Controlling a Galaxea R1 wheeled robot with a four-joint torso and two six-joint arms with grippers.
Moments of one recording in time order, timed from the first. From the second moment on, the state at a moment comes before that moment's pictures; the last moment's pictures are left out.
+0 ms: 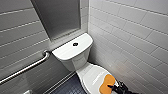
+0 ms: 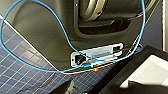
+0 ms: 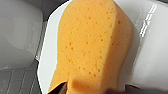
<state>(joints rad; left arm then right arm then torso) 1.68 3.02 -2.56 0.15 -0.08 0.01 -0.71 2.47 -1.84 0.17 0.16 0.36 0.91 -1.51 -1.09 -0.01</state>
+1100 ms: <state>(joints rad) 1.68 3.01 -2.56 0.15 -0.06 0.01 -0.72 2.66 -2.10 0.15 0.21 0.35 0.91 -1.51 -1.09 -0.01</state>
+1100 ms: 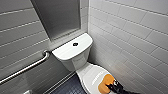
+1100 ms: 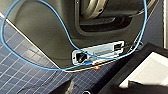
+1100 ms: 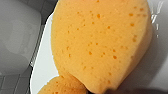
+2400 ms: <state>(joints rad) 1.59 2.88 -2.27 0.17 -0.06 0.03 -0.86 2.14 -1.57 0.15 0.14 0.35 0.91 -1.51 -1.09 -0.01</state>
